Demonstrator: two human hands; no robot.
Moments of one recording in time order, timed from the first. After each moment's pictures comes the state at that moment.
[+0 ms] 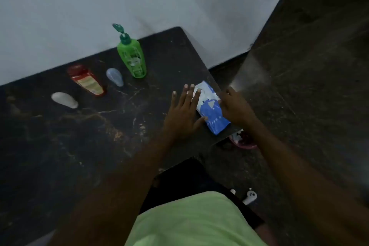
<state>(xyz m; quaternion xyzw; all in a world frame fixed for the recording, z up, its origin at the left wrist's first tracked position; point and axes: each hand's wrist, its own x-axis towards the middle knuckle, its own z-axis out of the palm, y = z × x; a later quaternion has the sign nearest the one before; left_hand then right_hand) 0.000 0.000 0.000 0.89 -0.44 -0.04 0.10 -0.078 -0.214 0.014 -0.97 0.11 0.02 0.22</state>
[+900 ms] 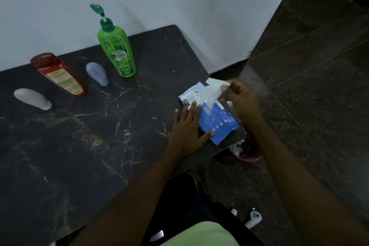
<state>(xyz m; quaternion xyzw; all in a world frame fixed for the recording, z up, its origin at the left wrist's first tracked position) -0.025 -0.029 -0.104 0.91 -0.38 -0.10 0.15 -0.061 -0.224 -0.011 -0.77 0.23 -0.16 0.57</state>
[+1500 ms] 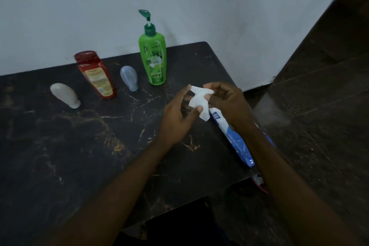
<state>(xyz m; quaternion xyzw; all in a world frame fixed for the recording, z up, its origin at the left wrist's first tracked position) 0.052 0.048 -0.040 0.80 -0.24 -0.02 0.55 0.018 -0.132 -0.018 -0.74 0.09 -0.13 0.65</state>
